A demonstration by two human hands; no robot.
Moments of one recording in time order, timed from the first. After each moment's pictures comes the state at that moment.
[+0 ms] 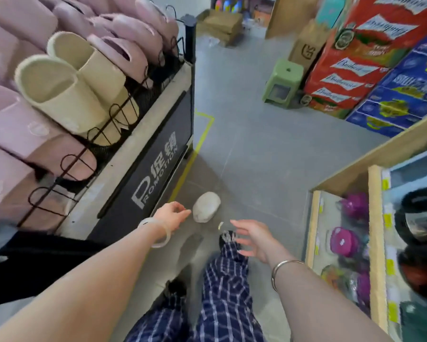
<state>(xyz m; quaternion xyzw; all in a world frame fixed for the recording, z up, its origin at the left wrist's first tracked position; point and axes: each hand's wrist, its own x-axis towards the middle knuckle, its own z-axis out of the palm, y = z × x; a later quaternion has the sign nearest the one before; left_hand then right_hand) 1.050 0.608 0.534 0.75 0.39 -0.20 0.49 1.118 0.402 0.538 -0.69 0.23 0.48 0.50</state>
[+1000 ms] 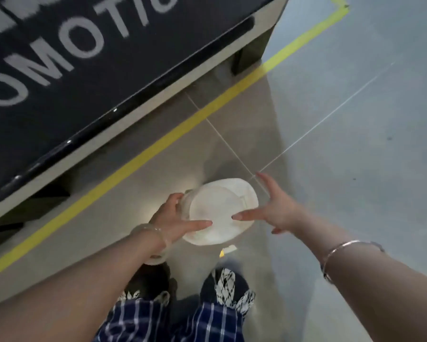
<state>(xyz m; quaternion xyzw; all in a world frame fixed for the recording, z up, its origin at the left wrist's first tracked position) 1.223 0.636 -0.006 0.55 0.59 -0.20 0.56 1.415 0.542 0.005 -0.78 -0.15 0.59 0.14</state>
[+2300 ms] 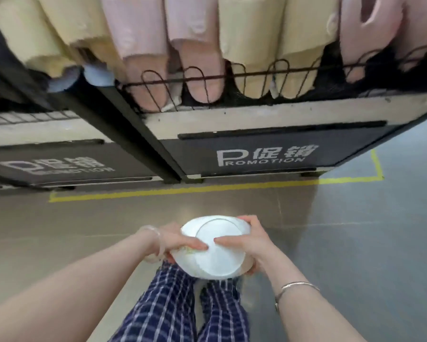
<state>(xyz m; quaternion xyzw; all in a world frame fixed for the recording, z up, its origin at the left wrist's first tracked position) 1.057 0.552 0.500 0.36 0.66 -0.18 0.63 1.243 0.528 0.462 -0.68 -0.26 0.68 0.11</state>
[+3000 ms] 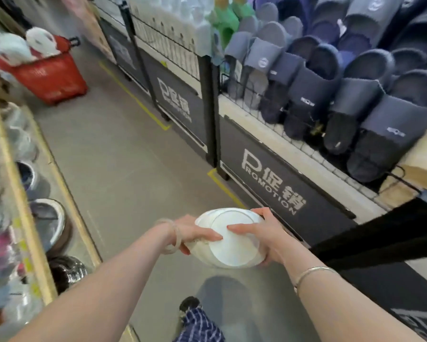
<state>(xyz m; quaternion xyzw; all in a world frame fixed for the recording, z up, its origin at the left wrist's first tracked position) 0.617 0.312 0.599 0.13 0.78 0.22 0.57 0.753 0.459 0.616 -0.47 -0.54 0.68 -0.13</state>
